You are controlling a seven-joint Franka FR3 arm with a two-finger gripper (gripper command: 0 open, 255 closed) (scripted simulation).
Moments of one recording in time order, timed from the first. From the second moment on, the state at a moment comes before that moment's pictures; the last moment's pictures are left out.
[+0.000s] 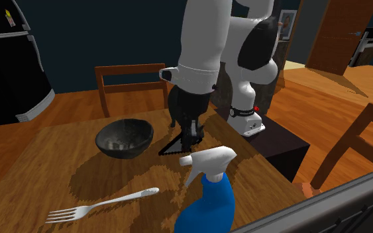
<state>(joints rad) 0.29 -0.07 0.37 -2.27 -0.11 2.28 0.93</state>
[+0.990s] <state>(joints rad) 0.30 -0.16 0.36 -2.15 -0.06 2.09 0.88</state>
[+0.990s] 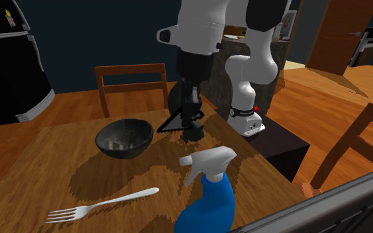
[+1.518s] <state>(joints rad) 0.24 -0.11 0.29 -2.08 -0.07 2.07 0.75</state>
